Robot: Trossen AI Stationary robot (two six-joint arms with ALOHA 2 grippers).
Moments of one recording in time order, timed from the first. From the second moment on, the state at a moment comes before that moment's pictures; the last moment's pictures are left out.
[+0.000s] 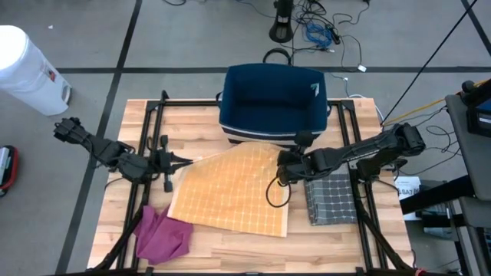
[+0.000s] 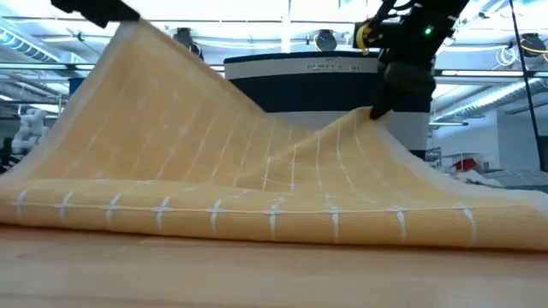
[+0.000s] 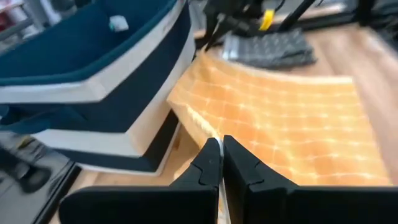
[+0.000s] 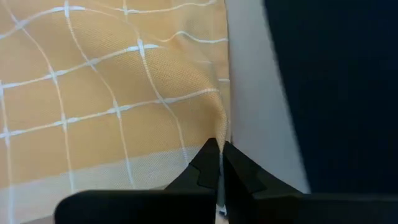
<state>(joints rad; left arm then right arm) -0.49 0.62 0.65 -0.50 -0.64 -0.05 0.18 1.51 1.07 -0.86 0.69 0.30</state>
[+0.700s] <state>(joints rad) -0.29 0.82 0.65 -0.64 -0.66 -0.20 0.37 1.51 1.07 -0.91 0.55 0.52</state>
